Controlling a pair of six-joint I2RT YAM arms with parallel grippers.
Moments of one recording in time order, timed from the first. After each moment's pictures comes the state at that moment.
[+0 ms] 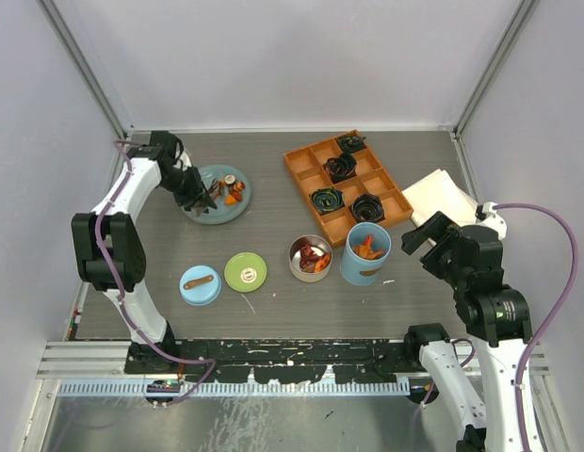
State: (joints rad) left arm -0.03 1.82 1.53 -0.95 0.39 -0.46; right arm 0.09 0.57 1.02 -1.03 0.11 0.68
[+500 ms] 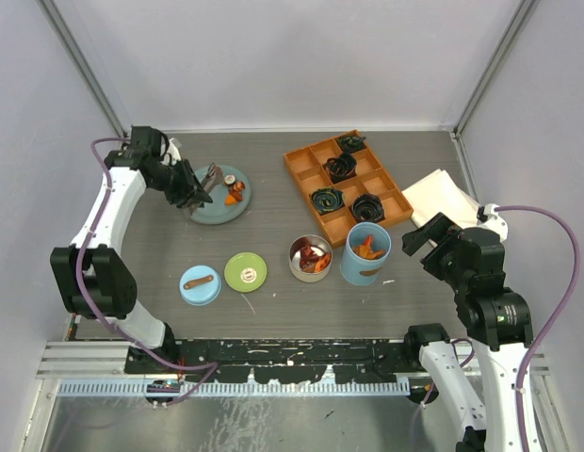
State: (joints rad) left arm -0.01 1.63 1.50 -0.97 0.44 -0.45; right arm 0.09 0.55 1.02 -1.04 0.11 0.68
